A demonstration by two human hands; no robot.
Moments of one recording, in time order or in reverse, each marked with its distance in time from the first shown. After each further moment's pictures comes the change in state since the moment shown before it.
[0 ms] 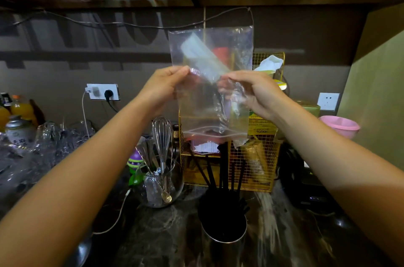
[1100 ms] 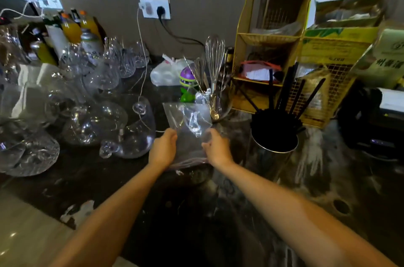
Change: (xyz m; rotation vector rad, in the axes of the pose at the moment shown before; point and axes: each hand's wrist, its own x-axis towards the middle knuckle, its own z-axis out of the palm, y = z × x) left_hand -0.250 -0.226 -0.051 0.770 0.242 -0.621; right_hand -0.141 0.253 0.175 -0.575 -0.143 0.468
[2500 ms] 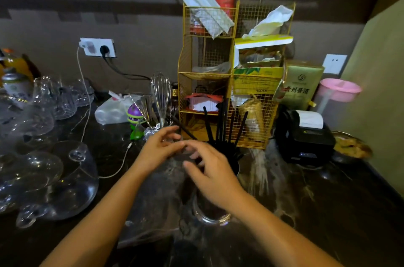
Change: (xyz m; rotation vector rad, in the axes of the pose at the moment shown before) left_hand 0.013 0.146 -0.005 -0.684 -0.332 0.348; right_hand -0.081 -0.033 -0.124 -0.080 0.187 -0.471
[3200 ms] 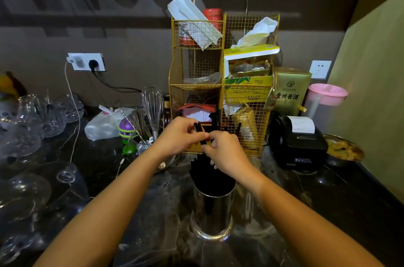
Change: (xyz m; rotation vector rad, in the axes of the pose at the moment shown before) left_hand 0.042 0.064 0.029 0.333 -0.250 0.151; right_hand 0.054 0.021 -0.041 -0.171 0.053 0.321
